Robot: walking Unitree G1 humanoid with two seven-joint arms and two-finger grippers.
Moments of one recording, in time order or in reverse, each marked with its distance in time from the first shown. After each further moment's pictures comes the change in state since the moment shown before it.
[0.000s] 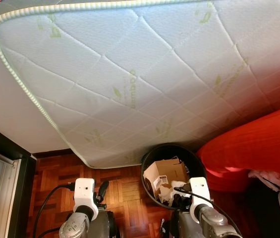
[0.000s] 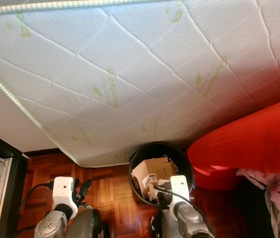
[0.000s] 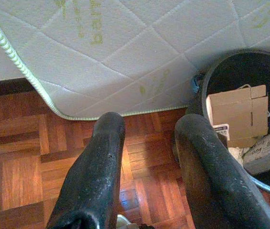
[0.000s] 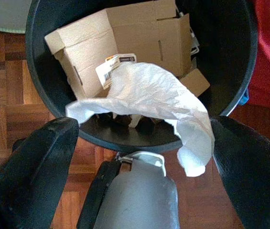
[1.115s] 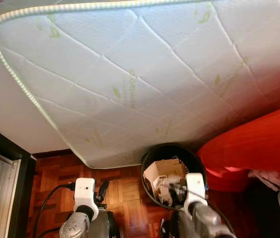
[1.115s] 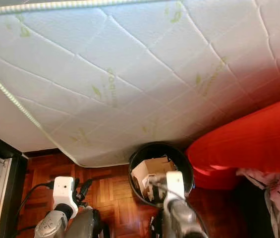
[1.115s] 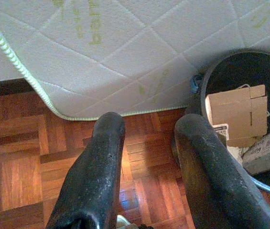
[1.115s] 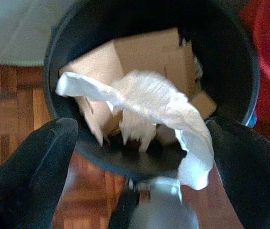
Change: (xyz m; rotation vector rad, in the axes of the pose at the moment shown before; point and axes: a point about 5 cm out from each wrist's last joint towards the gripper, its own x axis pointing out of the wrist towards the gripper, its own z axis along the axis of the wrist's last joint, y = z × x) left arm 0.000 -0.001 0.000 0.001 0.001 -0.001; right arm 0.003 0.016 0.019 0.045 -0.111 -0.002
